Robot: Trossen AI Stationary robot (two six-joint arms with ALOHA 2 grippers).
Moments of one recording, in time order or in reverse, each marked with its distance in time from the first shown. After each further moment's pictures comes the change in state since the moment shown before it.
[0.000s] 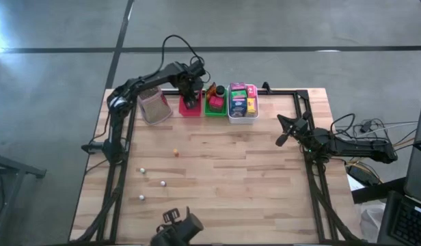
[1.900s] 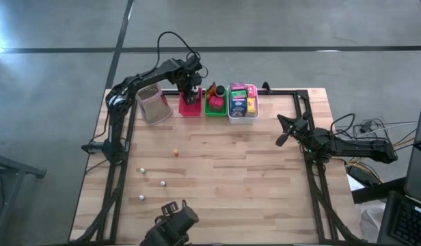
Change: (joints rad) left arm 0.058 0.000 0.000 0.068 0.034 0.051; right arm 0.000 0.000 0.000 0.000 0.000 0.000
